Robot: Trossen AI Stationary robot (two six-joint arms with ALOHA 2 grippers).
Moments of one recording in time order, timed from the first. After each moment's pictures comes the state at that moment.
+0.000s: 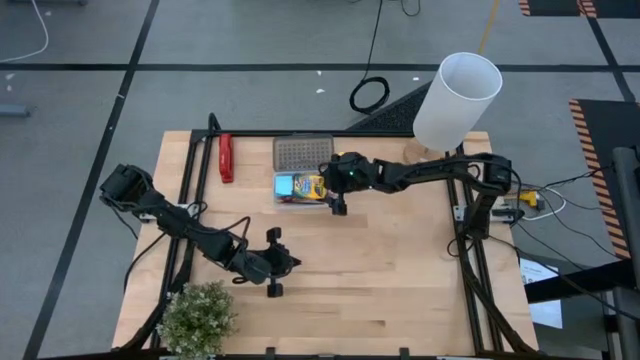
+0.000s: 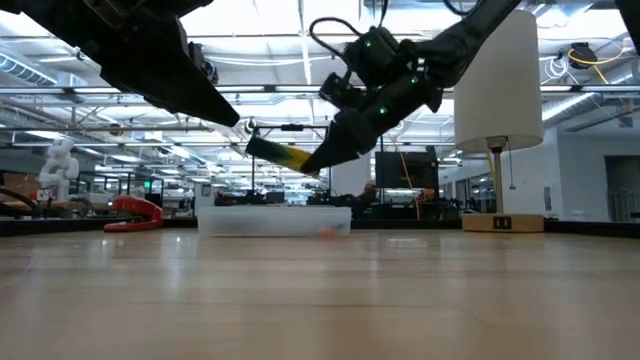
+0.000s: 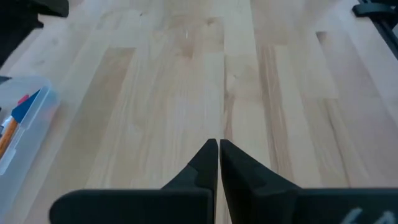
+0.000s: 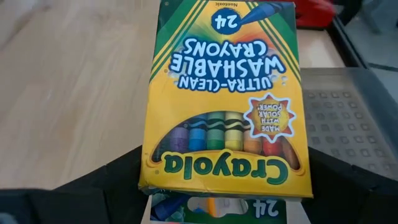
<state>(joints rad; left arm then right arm) -0.50 1.52 0.76 0.07 -0.46 -0.32 -0.27 1.79 1.01 0.19 -0.15 -0.30</state>
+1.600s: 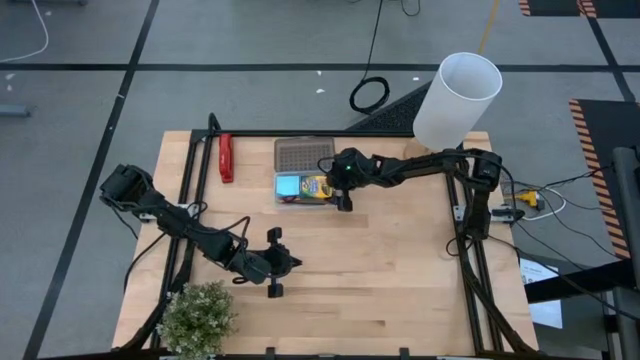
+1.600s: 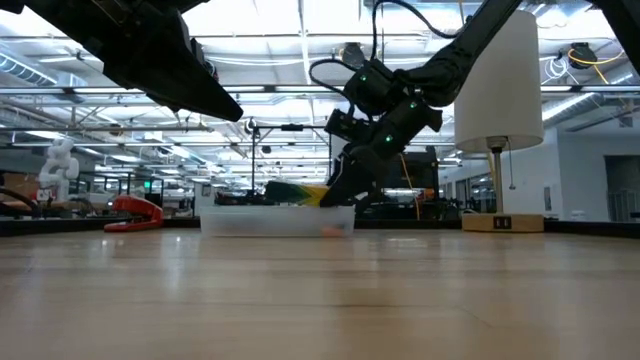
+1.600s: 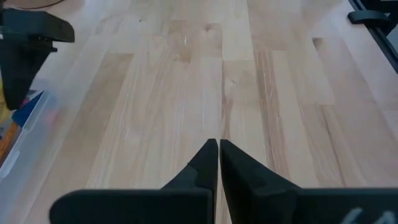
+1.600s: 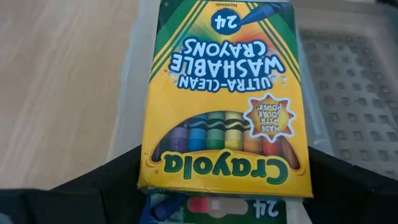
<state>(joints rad) -0.50 1.52 0.76 0.09 -0.45 -0.31 -0.35 1.87 1.01 0.12 -0.21 -0.37</state>
